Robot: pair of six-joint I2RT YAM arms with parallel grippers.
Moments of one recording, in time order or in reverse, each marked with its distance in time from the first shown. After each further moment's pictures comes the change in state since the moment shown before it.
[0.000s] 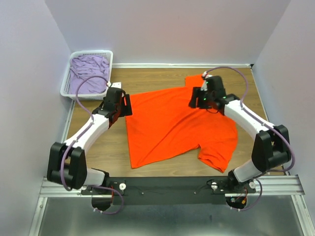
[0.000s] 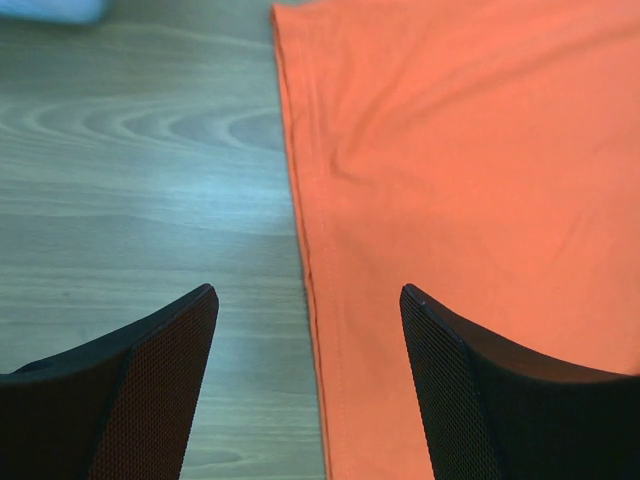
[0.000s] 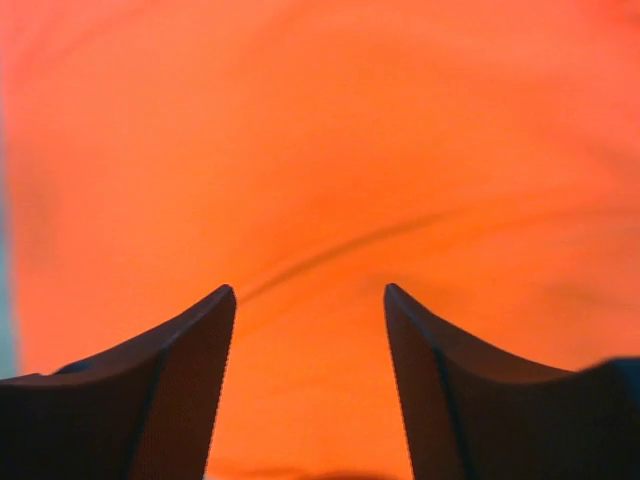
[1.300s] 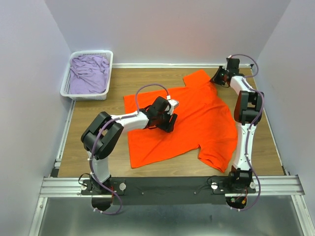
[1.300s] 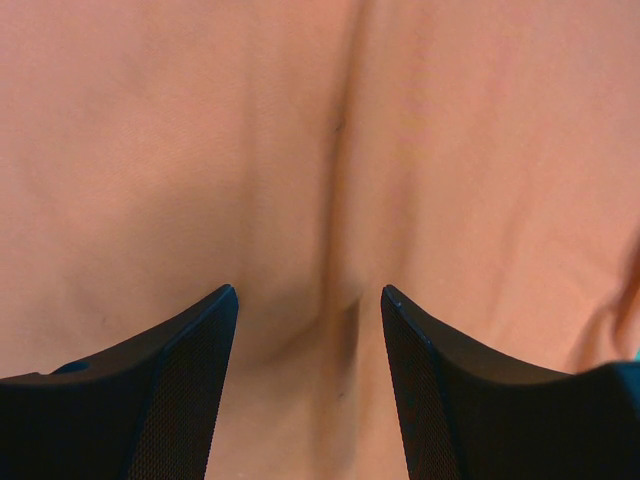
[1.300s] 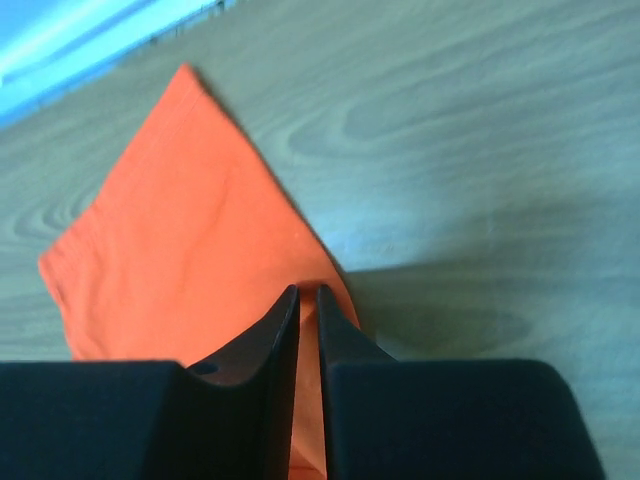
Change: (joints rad) left arm -0.448 0.537 0.208 0.164 0.378 0.145; right arm -0.486 0.951 0.888 0.098 -0.135 0.064
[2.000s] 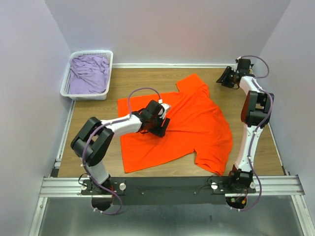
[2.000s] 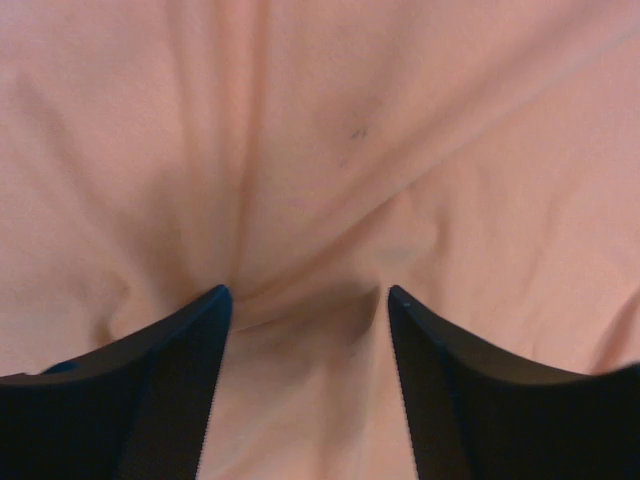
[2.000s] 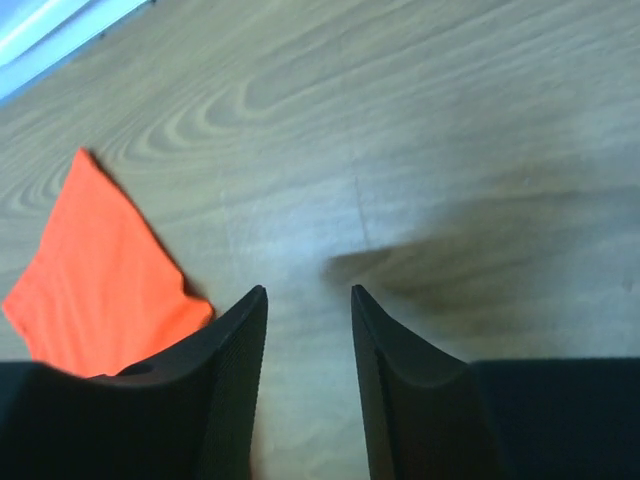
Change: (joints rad) left arm 0.020 -0.126 -0.111 -0.105 -0.060 -0.004; right arm -0.087 -0.063 -0.045 -0.056 -0.050 -0.015
